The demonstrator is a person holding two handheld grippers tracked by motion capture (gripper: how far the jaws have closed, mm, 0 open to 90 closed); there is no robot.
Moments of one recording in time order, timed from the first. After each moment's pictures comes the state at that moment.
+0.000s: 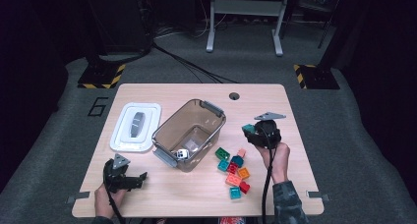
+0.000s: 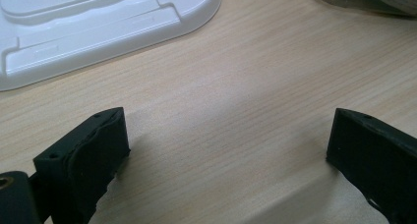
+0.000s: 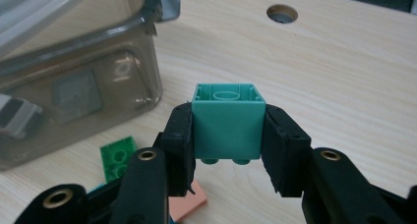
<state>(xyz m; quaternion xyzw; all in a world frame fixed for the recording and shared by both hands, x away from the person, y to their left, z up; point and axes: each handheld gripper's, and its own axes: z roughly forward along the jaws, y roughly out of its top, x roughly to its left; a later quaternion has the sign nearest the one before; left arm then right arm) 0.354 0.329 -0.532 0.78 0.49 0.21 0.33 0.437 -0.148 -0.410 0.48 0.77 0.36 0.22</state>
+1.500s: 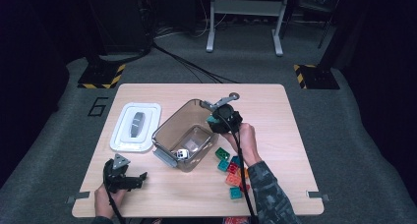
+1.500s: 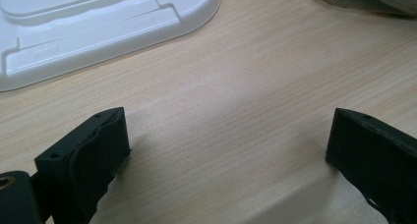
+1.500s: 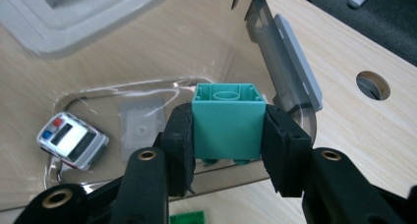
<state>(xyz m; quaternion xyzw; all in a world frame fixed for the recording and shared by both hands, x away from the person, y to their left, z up) 0.354 0.329 -0.531 0.78 0.49 0.21 0.33 0.474 -0.038 -0.385 0.36 0.85 0.32 0.20</state>
